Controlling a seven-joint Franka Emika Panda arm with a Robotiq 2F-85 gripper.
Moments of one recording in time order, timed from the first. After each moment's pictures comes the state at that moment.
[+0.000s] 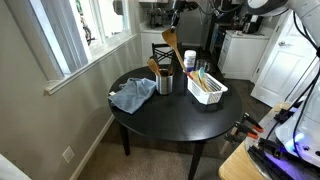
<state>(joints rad) -0.11 0.85 0.09 -0.69 0.22 1.57 -1.02</state>
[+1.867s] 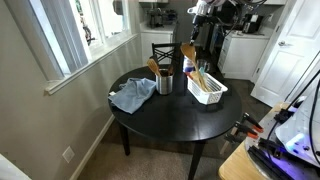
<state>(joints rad) -0.23 0.43 0.03 -1.57 0.29 1.94 -1.14</state>
